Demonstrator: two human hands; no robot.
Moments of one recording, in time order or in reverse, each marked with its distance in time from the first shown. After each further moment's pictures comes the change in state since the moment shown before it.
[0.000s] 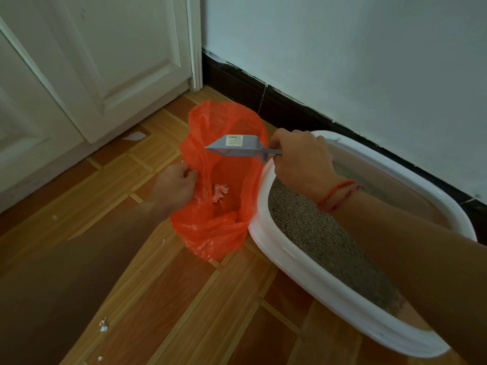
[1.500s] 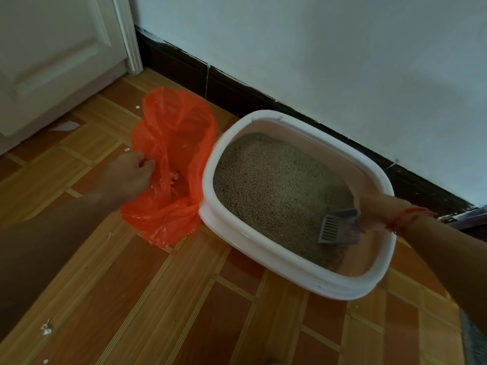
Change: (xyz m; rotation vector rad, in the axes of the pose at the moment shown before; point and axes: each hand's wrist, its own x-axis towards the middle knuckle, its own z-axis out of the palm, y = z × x) left_hand -0.010 0.020 0.021 0.141 -0.068 0.061; right_hand -0.148 0.217 -0.029 -0.424 -0.946 0.608
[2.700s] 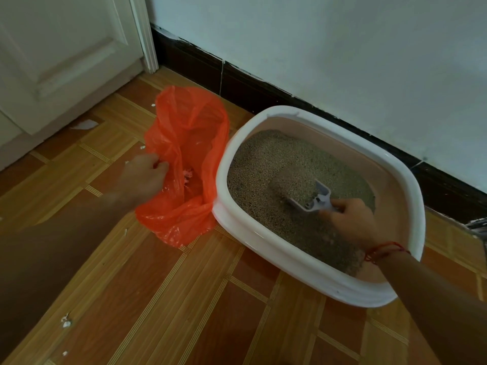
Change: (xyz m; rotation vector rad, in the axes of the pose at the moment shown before) left_hand 0.000 -0.006 0.006 -0.003 0.010 -0.031; right_hand 0.006 -0.071 0.049 0.976 0.364 -0.244
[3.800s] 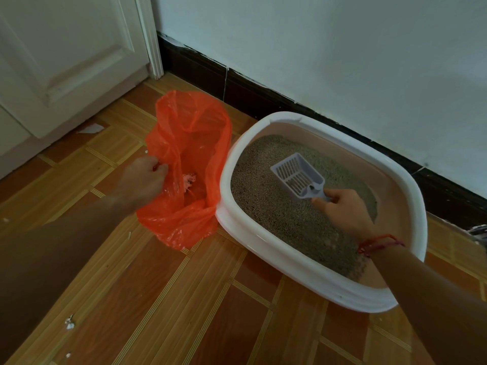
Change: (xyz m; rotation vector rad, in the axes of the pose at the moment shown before) left_hand -0.001 -0.004 -0.008 -0.032 0.017 -0.005; right_hand 0.003 -0.040 -0.002 0.119 0.022 -0.064
